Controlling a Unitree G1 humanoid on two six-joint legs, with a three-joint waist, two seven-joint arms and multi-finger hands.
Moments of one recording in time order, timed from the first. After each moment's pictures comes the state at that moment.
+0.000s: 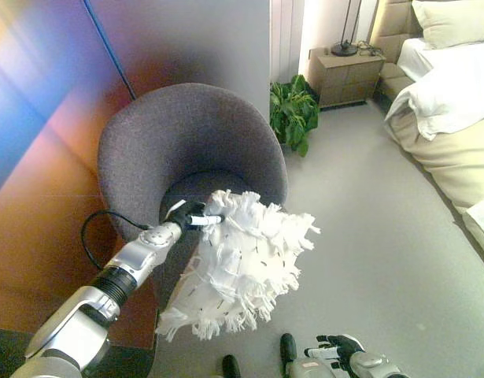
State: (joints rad) left arm -0.61 0.66 -0.57 0.51 -0.67 0.29 0.06; right arm -0.11 -0.31 0.36 1.21 0.14 0.06 0.10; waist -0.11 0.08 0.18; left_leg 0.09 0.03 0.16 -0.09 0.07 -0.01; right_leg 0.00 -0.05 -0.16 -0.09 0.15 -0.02
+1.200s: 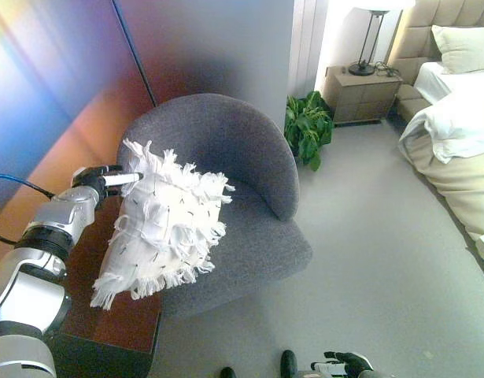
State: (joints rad) left arm -0.89 0.88 -0.47 0.89 -0.78 0.36 0.12; right arm -0.05 -0.31 0.33 1.26 0.15 0.01 0.09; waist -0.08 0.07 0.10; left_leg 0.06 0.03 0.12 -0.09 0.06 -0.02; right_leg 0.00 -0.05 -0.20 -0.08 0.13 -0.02
